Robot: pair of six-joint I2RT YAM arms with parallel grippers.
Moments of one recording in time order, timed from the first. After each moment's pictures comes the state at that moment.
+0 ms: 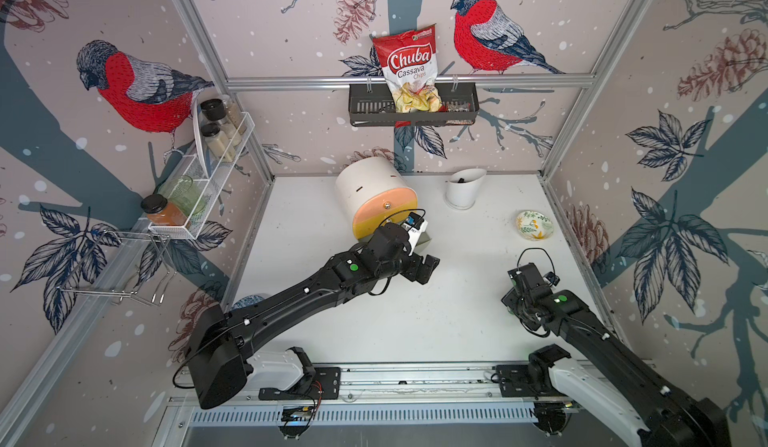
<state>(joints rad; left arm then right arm) -0.90 1.31 1.03 -0.31 0.04 -0.27 0.38 0.84 0.46 -0.83 0.24 1.10</state>
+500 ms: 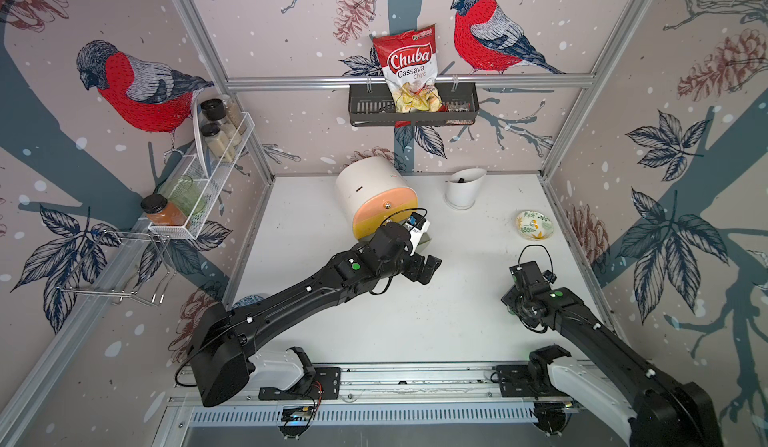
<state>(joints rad) -0.90 1.32 1.04 -0.31 0.06 -0.27 0.30 0.92 0.44 -0.74 0.20 1.00</state>
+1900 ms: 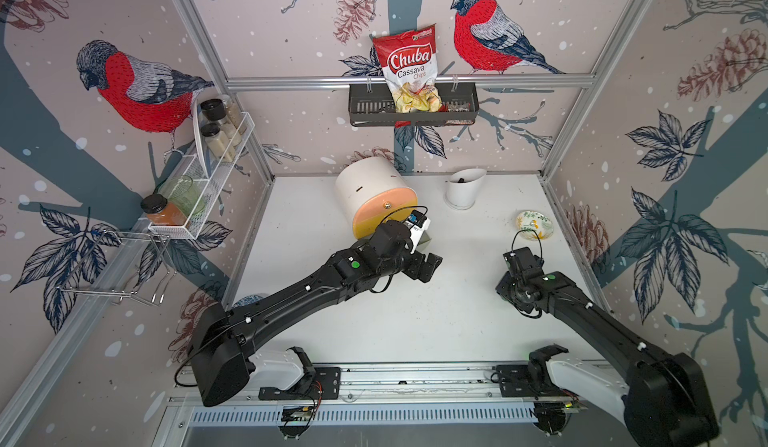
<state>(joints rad) -0.90 1.32 1.07 -0.33 0.05 -0.26 0.36 1.07 0.61 -0.73 0.17 0.89</state>
